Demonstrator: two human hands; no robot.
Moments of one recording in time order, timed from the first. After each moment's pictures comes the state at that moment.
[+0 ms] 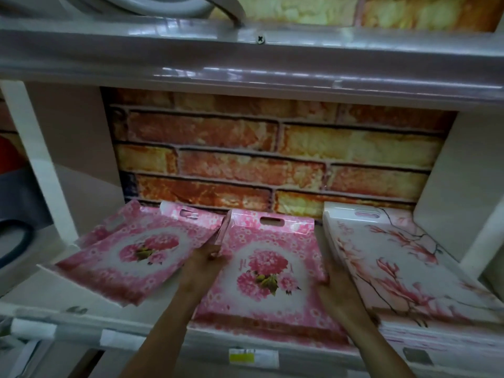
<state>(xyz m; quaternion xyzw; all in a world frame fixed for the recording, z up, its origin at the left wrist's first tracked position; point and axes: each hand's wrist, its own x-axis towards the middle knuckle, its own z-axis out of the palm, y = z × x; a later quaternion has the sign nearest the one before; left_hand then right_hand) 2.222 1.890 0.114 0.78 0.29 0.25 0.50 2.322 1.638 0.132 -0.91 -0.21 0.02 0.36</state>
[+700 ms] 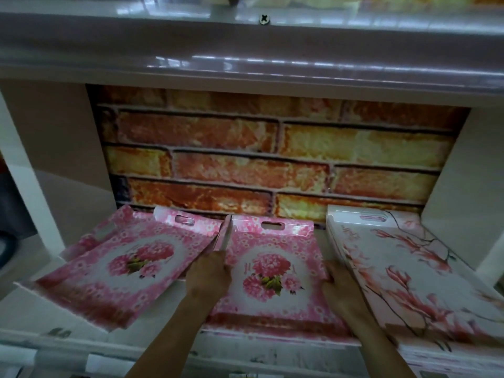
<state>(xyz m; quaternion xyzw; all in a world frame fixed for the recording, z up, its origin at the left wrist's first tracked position) 2.259 1.893 0.112 0.93 0.30 0.18 0.14 2.361 1.656 0.128 -0.89 -0.20 0.03 0.40</state>
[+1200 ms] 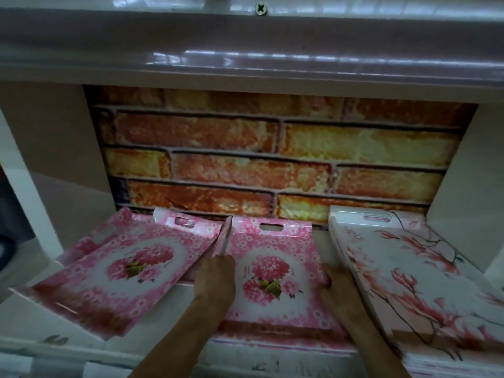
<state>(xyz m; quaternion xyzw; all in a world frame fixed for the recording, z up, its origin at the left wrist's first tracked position) 2.268 1.877 0.117 0.94 0.31 0.10 -0.04 2.391 1.665 0.096 -0.92 -0.21 0.01 0.33</state>
